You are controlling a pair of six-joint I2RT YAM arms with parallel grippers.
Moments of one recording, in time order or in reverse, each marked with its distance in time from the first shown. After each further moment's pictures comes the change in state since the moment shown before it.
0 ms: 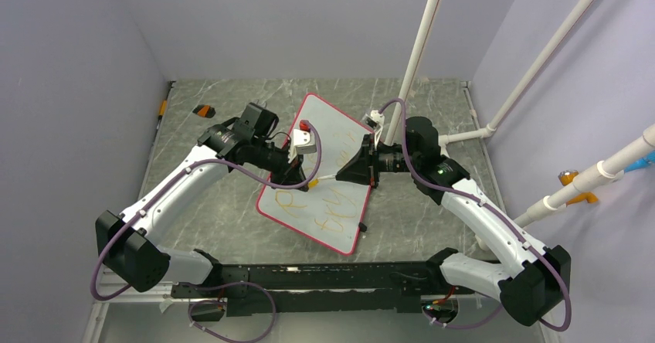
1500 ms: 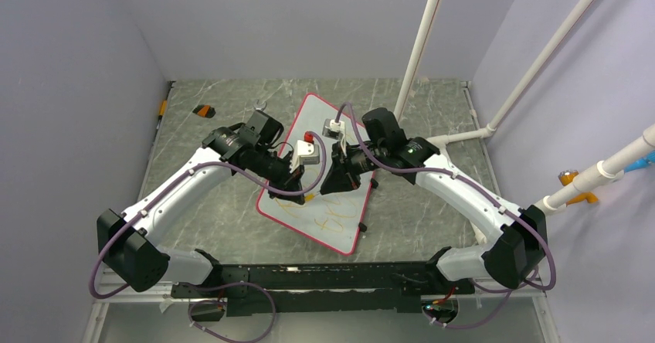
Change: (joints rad) left arm -0.046 0.001 -0.011 -0.110 -0.033 0.001; right arm 0.162 0.253 0.241 -0.323 -0.032 -0.303
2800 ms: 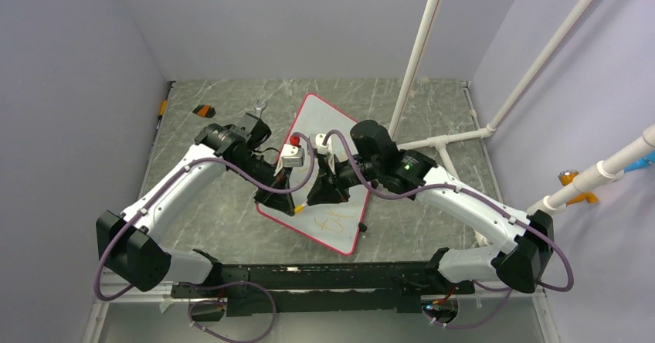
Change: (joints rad) left arm 0.093 0.000 -0.007 -0.249 0.246 0.212; right arm 0.194 -0.055 -0.004 0.090 0.128 -0.077
